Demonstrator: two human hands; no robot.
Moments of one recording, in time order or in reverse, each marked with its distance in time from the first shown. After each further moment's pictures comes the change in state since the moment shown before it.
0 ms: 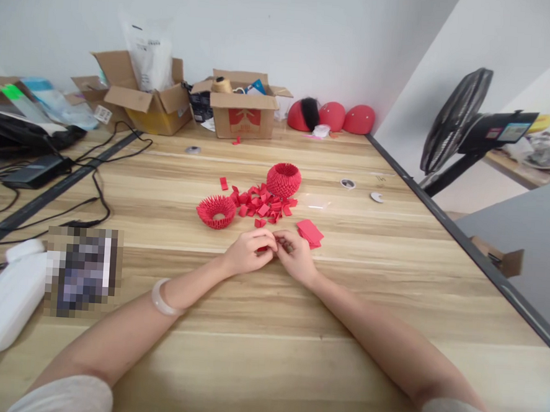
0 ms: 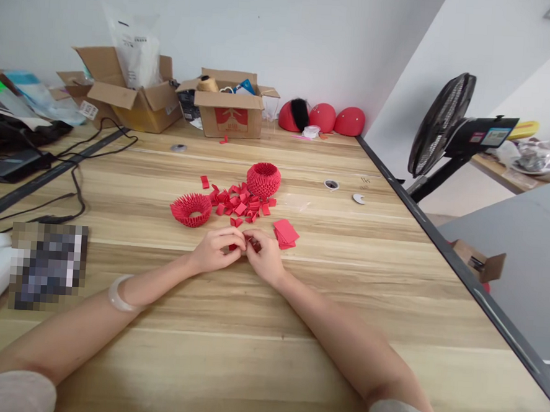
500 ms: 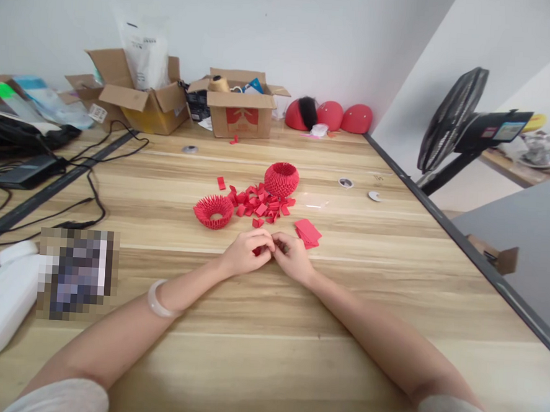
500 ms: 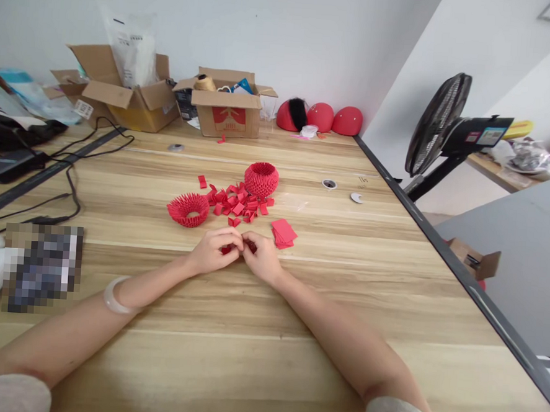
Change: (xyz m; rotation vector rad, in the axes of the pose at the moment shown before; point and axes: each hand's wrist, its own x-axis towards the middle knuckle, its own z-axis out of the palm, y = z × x) left_hand 0.001 0.004 0.000 -0.008 -0.022 -0.068; right_hand 0.001 -0.005 -0.002 -0.048 -0.094 0.000
